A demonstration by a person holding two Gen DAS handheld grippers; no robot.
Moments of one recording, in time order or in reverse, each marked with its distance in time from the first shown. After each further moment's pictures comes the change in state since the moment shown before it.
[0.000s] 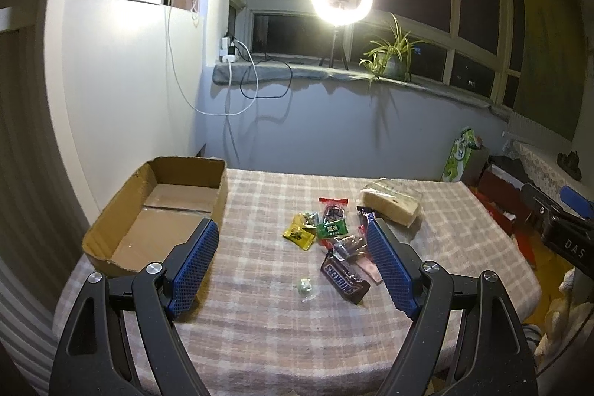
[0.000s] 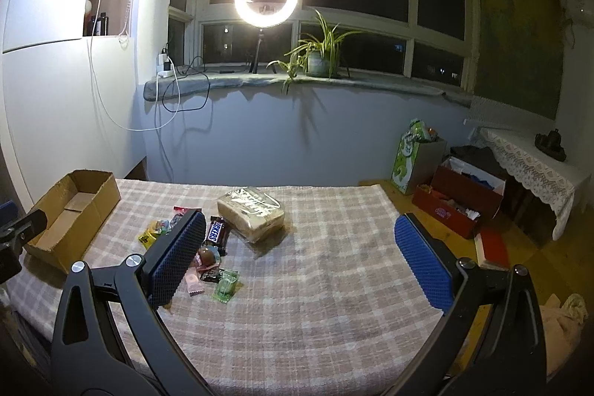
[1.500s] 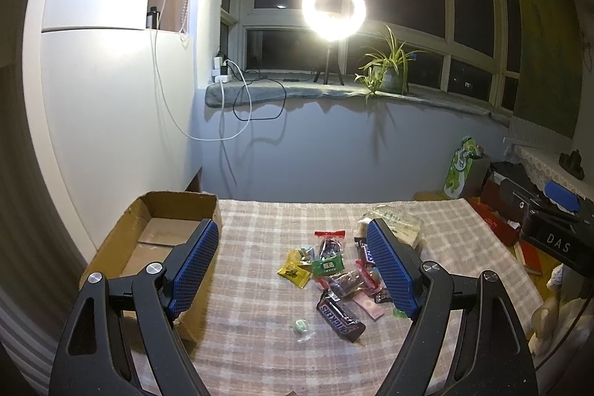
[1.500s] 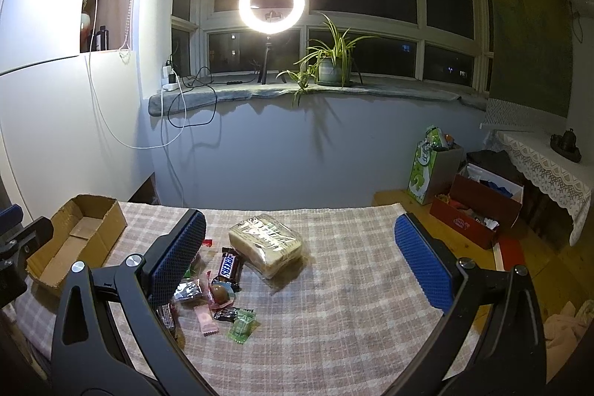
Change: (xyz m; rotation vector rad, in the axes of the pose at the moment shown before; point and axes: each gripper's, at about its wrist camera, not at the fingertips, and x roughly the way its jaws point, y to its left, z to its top) left arm 0.016 -0.012 0.034 0.044 -0.055 0.004; right arm 0.033 0.008 0.031 0.026 -0.025 0.048
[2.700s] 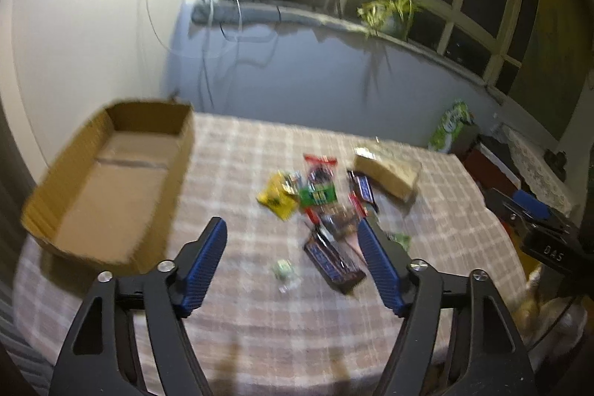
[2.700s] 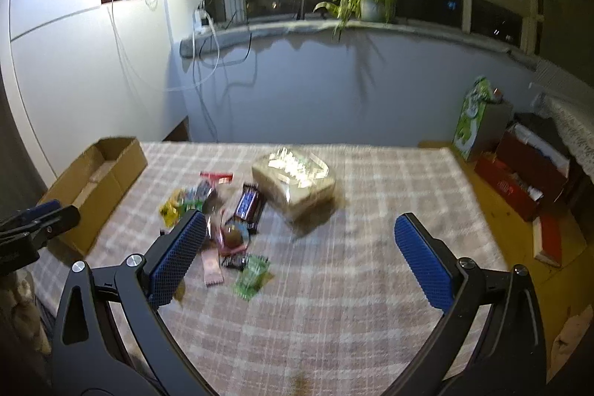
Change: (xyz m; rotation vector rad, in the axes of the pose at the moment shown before) left arm 0.052 0.020 -0.048 -0.119 0.281 -0.126; right arm 0.059 -0.009 -0.052 -0.031 0.231 0.194
